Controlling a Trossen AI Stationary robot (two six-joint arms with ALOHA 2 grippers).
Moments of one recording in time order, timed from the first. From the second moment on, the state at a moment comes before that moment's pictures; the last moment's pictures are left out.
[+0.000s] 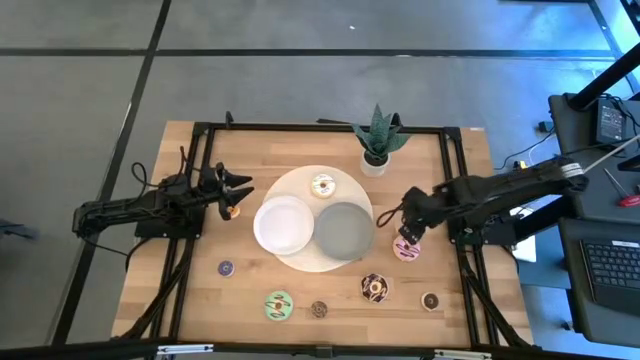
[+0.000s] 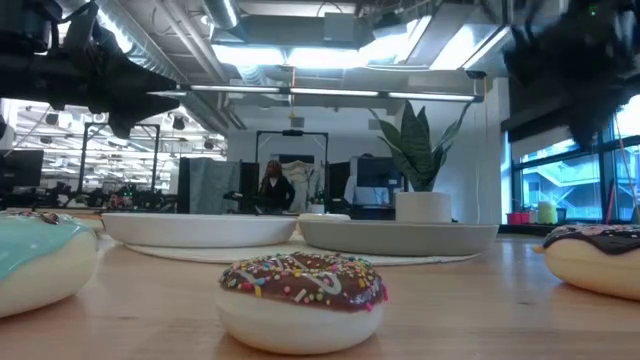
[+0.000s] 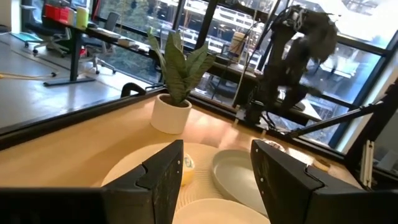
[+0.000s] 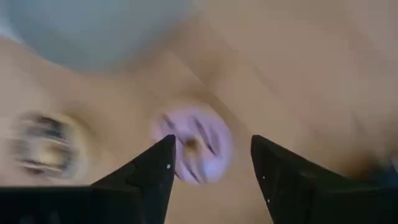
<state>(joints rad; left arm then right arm) 0.20 0.02 0.01 0.04 -0.11 -0.33 0.20 1.14 0.86 -1.14 0.02 1.04</state>
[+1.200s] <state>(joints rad) 0.20 0.02 0.01 0.03 -0.08 -0.33 0.25 1.26 0.58 -0.77 -0.07 1.10</state>
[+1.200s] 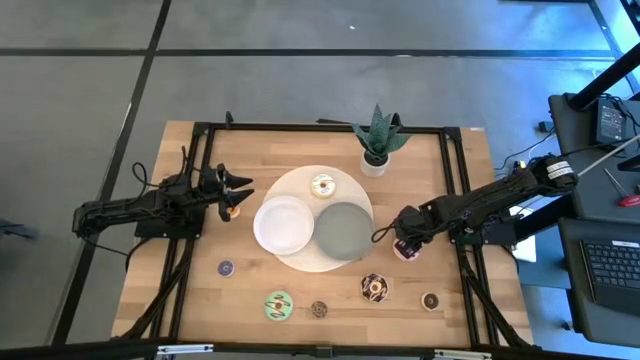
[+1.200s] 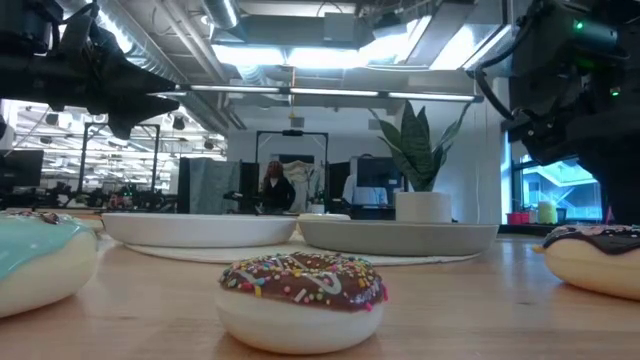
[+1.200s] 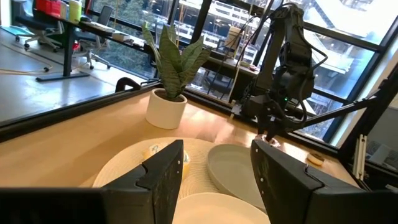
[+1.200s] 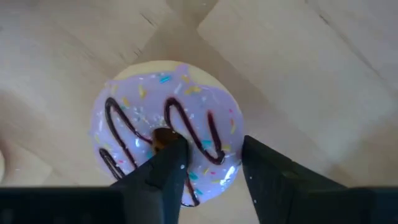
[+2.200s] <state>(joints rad) 0.20 0.02 0.01 0.03 -0.12 -0.33 0.08 1.39 1.02 -0.59 0.10 0.53</state>
